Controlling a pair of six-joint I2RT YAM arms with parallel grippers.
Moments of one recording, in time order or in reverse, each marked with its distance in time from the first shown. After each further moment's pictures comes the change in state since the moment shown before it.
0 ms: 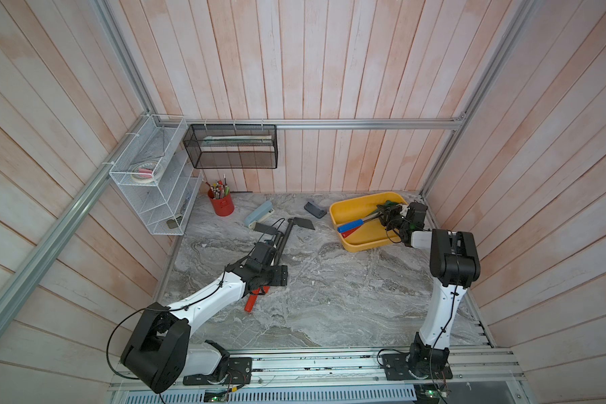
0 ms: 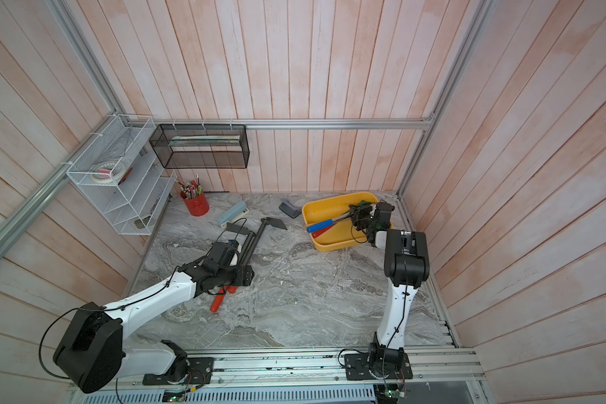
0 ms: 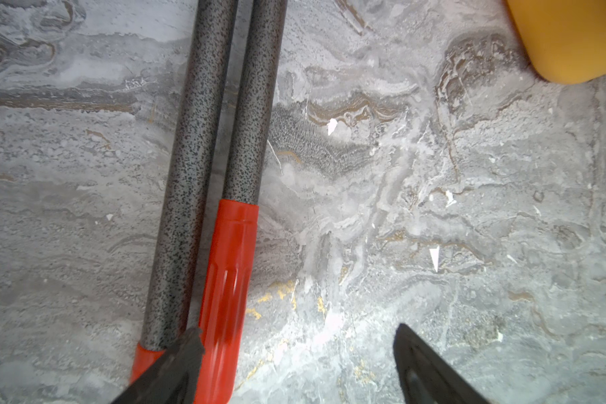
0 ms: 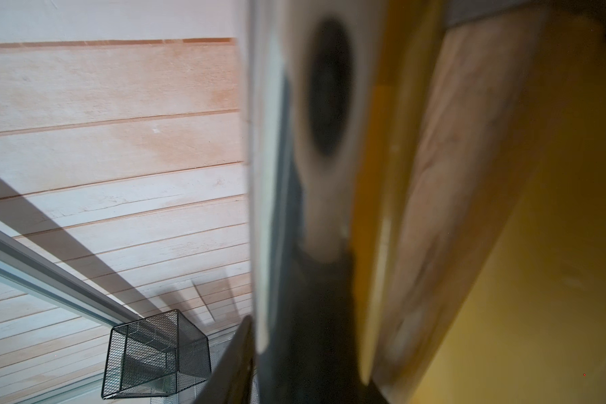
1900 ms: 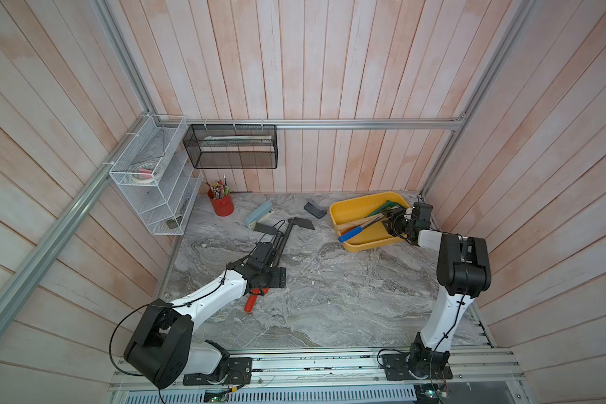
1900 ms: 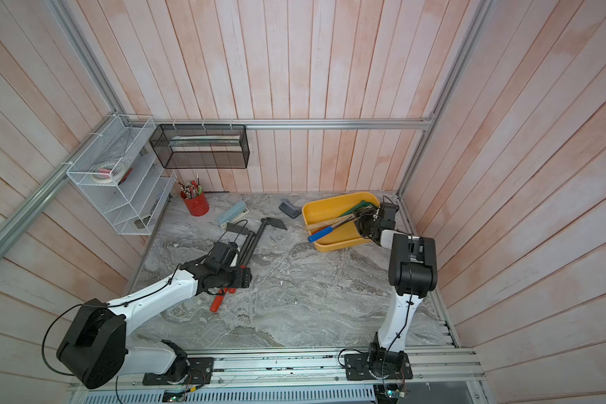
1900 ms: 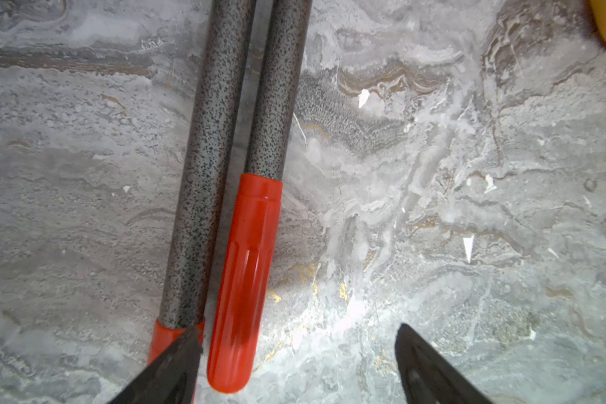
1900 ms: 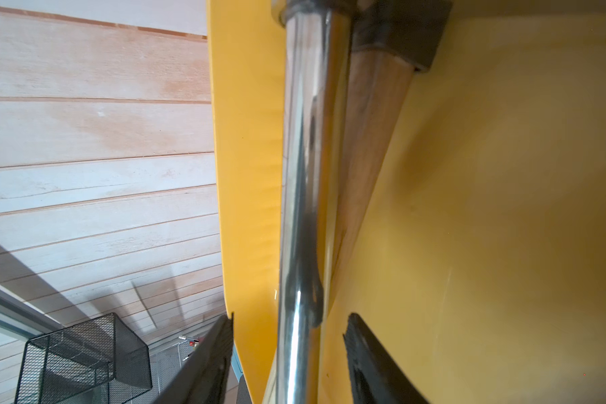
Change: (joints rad) left arm 0.009 0.033 0.029 -0.082 -0.026 -0.009; right arm -0.021 -0.154 -0.047 -0.324 0.054 -0.248
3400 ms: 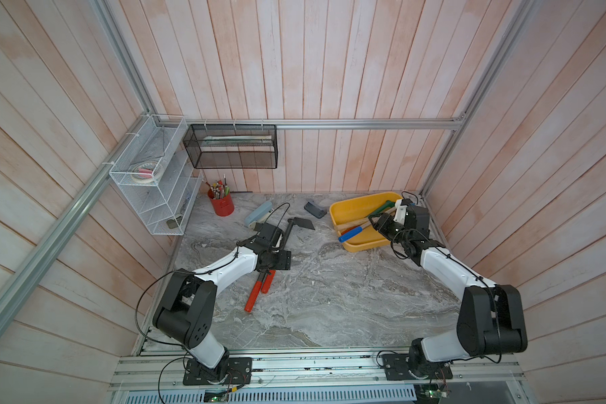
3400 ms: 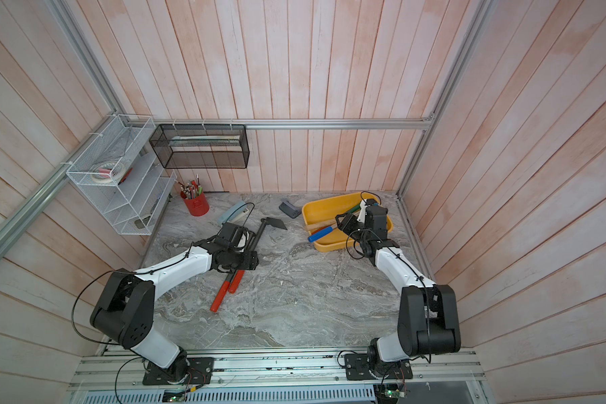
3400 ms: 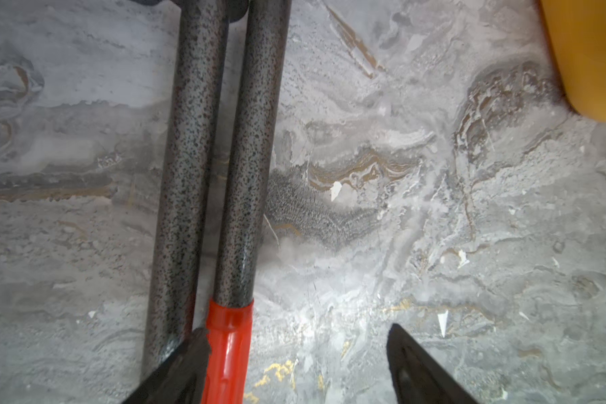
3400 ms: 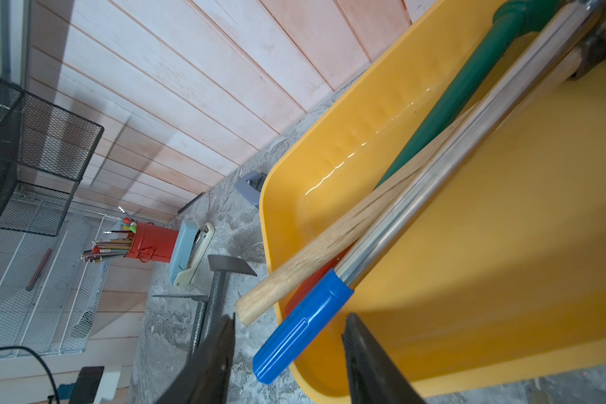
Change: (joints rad) left arm 0.063 0.268 0.256 0.006 0.095 0.082; right arm 0.220 -0.535 -0.275 -0.188 0.182 -0.509
